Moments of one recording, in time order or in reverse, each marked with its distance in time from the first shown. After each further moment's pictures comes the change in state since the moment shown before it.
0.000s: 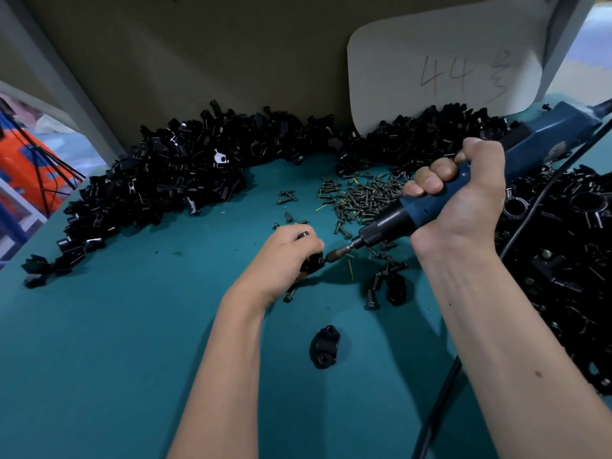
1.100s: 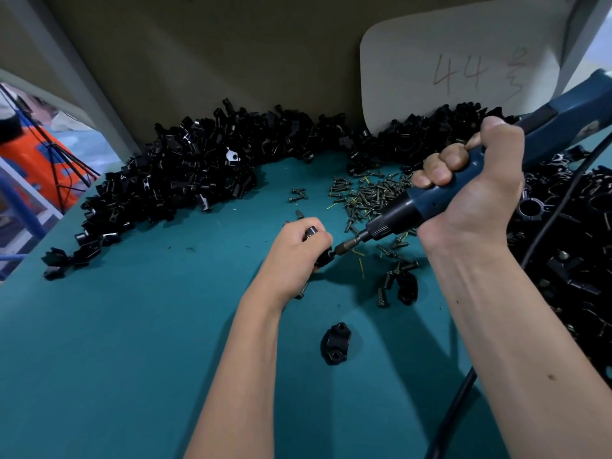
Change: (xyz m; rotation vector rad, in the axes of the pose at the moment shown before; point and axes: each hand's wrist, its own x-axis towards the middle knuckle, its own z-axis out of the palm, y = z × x) left_hand -0.003 -0.005 0.004 -0.065 0.112 0.095; right_hand -0.010 0.000 0.014 -0.051 -0.080 -0.099
